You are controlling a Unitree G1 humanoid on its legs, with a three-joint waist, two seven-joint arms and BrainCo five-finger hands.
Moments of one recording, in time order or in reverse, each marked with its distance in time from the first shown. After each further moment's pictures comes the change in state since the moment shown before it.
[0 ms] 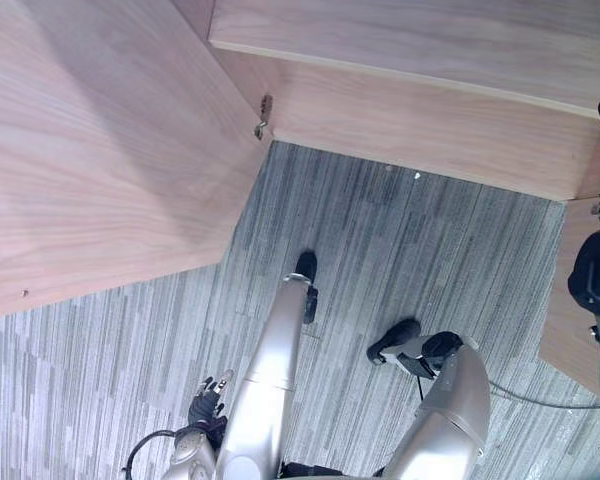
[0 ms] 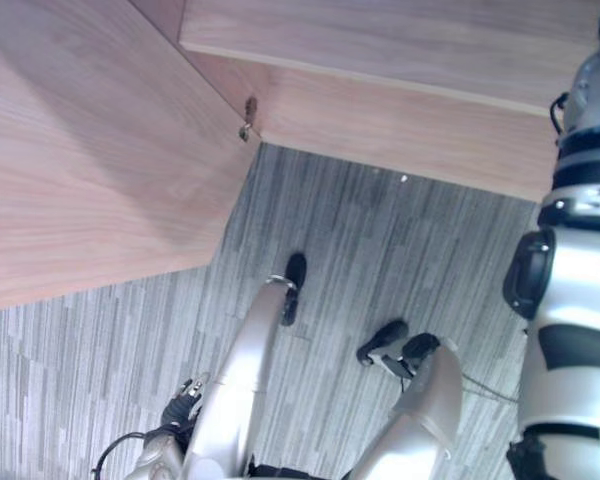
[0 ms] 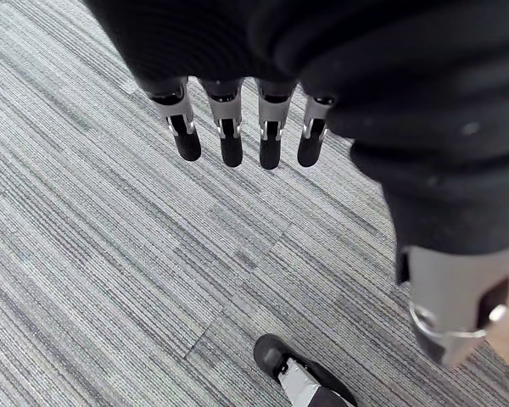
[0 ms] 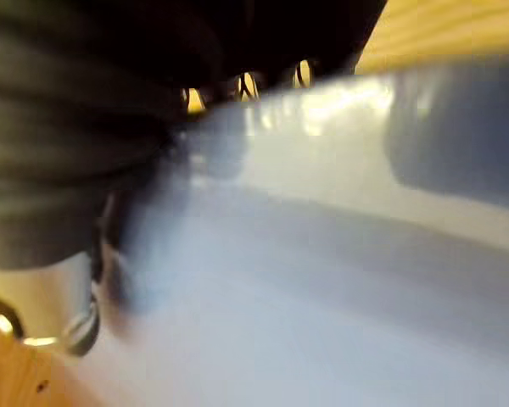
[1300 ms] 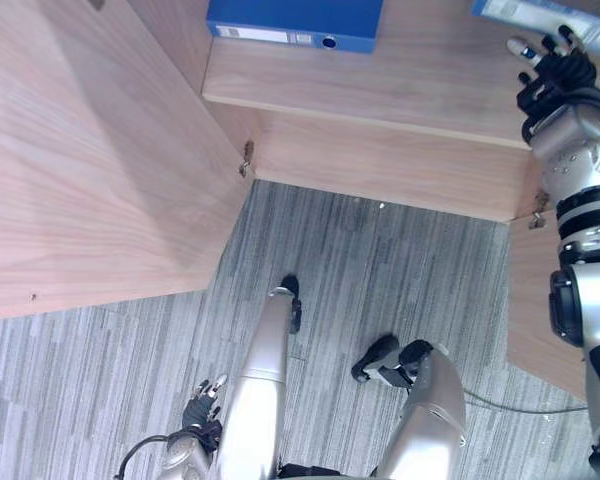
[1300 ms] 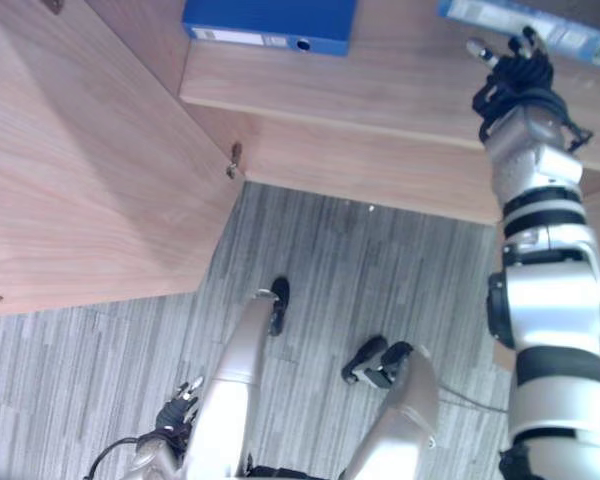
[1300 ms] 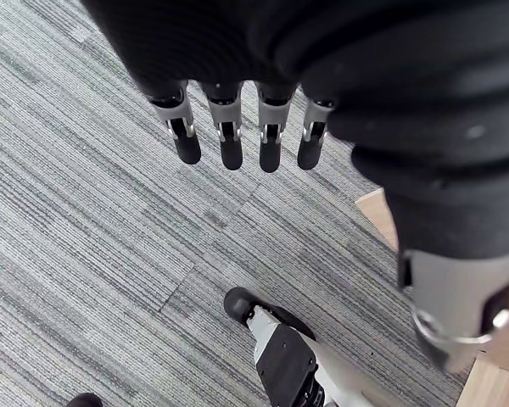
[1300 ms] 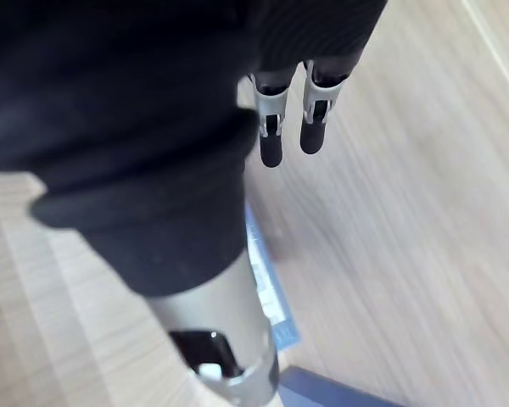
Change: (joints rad) left arm 0.002 0.007 0.074 0.027 0.040 0.010 -0.090; right arm 0.204 0.043 0.239 0.205 -0.572 0.442 0.276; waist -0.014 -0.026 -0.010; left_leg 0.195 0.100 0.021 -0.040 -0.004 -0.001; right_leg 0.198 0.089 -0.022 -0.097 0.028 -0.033
